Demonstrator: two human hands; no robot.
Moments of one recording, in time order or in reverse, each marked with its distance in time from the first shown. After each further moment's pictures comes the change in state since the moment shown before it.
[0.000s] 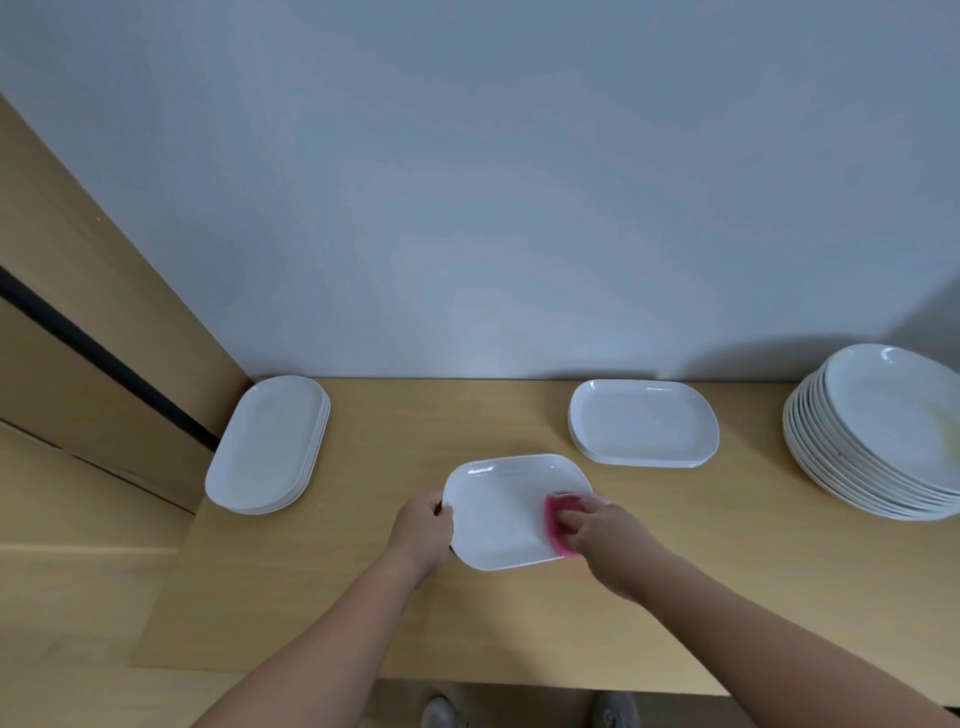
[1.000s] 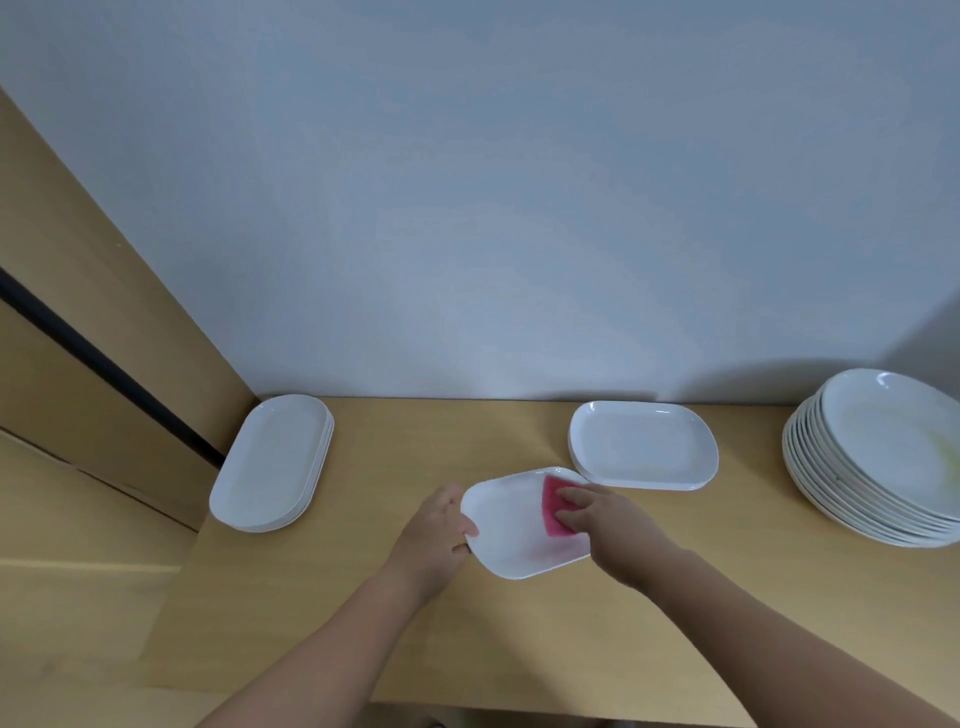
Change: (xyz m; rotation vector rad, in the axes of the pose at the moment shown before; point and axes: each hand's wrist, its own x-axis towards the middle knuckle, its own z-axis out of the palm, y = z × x) left_hand 0.002 -0.002 -0.008 0.623 -0.039 0.601; right_hand -0.001 0.011 -0.040 0.232 0.212 0.038
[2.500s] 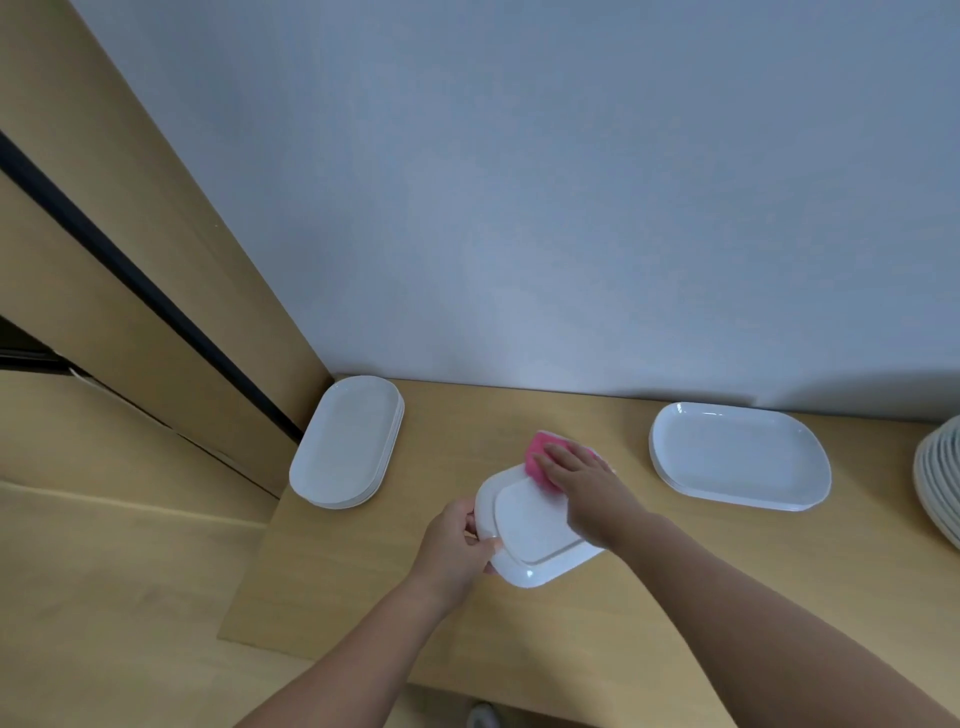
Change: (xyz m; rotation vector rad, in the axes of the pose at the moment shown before) left_hand -0.024 -0.015 -0.024 -0.744 0.150 -0.536; right_hand 0.111 -0.044 0.037 0.108 -0.023 0.008
